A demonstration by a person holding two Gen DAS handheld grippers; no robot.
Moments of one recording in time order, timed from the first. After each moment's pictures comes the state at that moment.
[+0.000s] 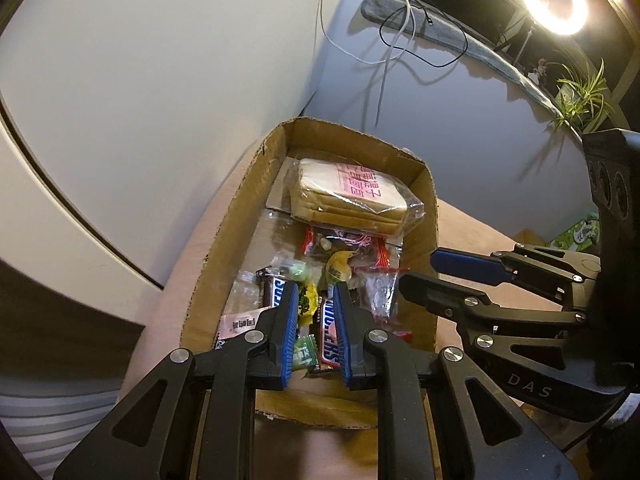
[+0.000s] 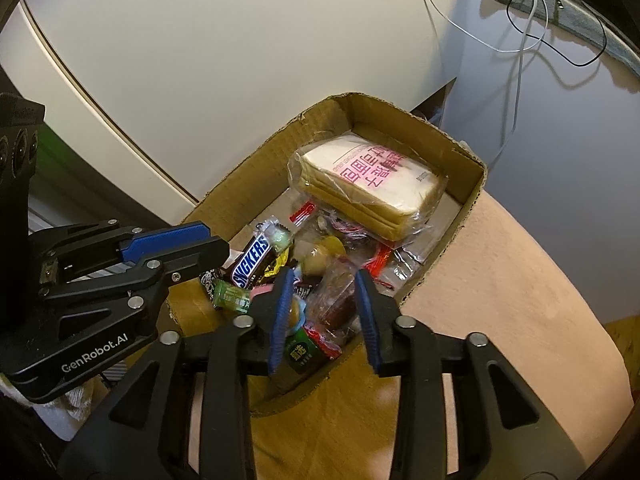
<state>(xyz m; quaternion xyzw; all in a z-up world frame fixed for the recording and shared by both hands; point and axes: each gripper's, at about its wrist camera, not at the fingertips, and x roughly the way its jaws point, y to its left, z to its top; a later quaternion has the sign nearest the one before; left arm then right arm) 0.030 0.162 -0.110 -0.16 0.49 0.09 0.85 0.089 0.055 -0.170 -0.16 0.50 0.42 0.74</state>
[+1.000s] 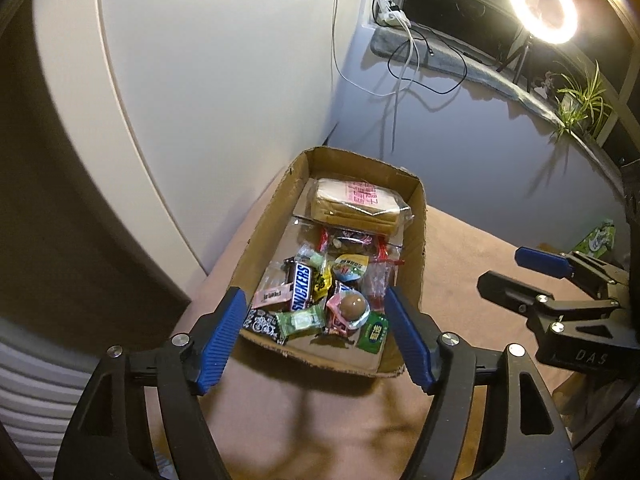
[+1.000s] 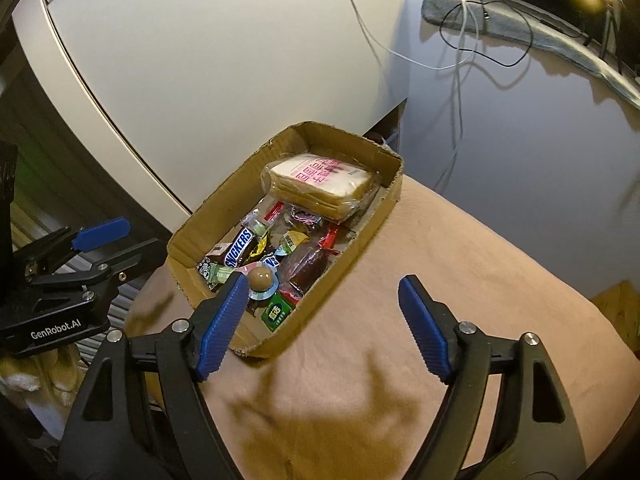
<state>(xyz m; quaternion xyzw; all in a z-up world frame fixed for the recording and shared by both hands) -0.023 0.132 -0.067 -0.12 0.45 0.16 0.87 0.061 -0.023 -0.124 -0.12 0.46 0.38 0.79</state>
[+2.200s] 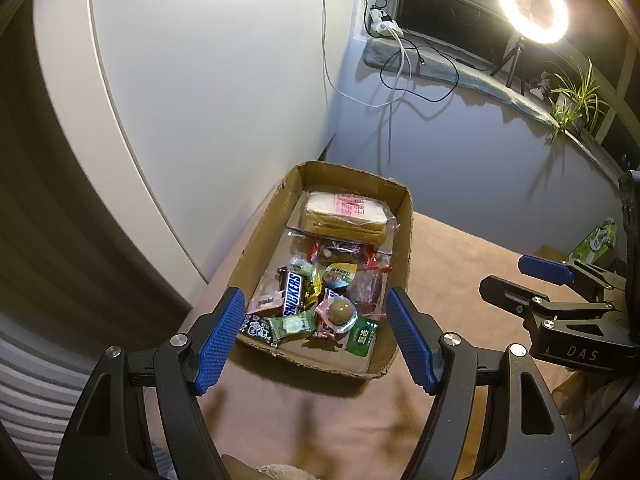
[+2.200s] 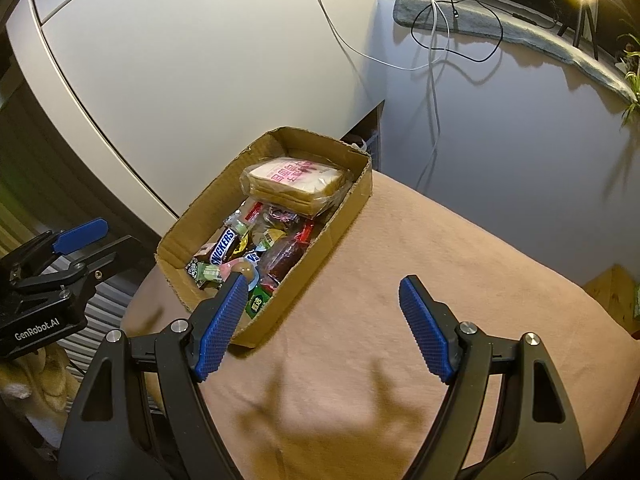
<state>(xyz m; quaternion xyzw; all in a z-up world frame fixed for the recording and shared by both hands) -0.025 0.113 -0.053 -0.11 0.43 0.17 0.88 0.060 -0.050 -0.117 -0.10 0.46 0.35 0.81</state>
